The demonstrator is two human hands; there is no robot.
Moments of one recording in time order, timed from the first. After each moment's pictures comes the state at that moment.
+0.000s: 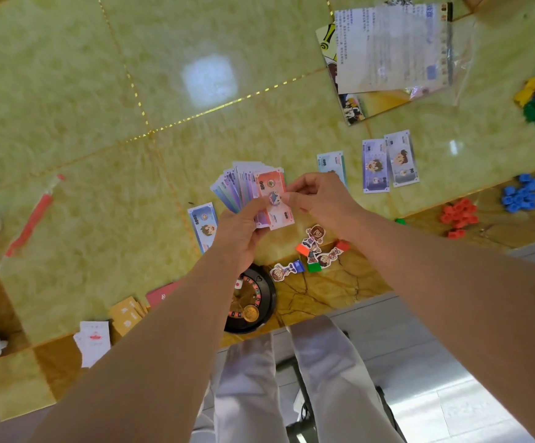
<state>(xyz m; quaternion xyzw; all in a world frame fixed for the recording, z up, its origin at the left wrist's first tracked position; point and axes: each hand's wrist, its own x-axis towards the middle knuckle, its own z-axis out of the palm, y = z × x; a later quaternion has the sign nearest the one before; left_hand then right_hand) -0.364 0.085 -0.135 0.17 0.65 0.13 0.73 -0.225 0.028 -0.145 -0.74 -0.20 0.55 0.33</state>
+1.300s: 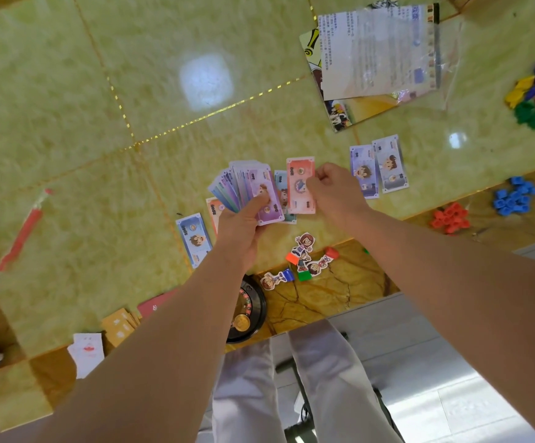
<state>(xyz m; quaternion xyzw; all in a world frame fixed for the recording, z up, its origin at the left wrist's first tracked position) -0.334 0.087 -0.134 0.16 0.65 0.15 0.73 -0.188 0.027 -0.149 -0.83 -0.18 0.45 0.25</state>
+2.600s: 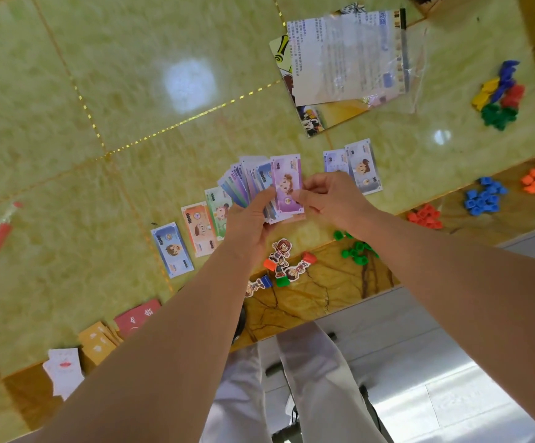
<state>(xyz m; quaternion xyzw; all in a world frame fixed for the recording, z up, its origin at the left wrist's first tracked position) -0.285 0.071 -0.139 0.14 0.66 0.13 0.72 -0.152 -0.001 -0.143 -0.75 -0.17 0.55 0.33</state>
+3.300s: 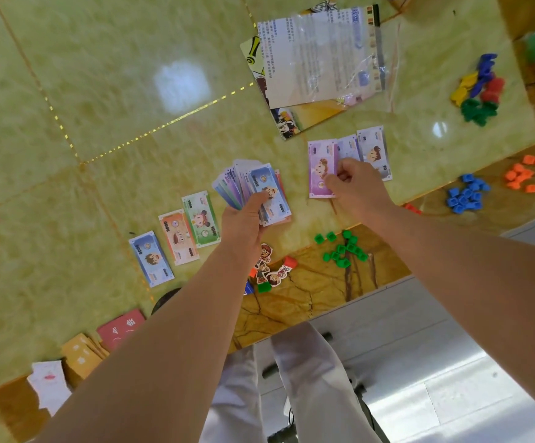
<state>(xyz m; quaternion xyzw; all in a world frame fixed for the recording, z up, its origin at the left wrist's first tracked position) -0.258 0.055 -0.151 0.17 0.67 0.12 0.71 -0.097 -0.028 -0.157 -0.86 -0.21 0.40 0.23</state>
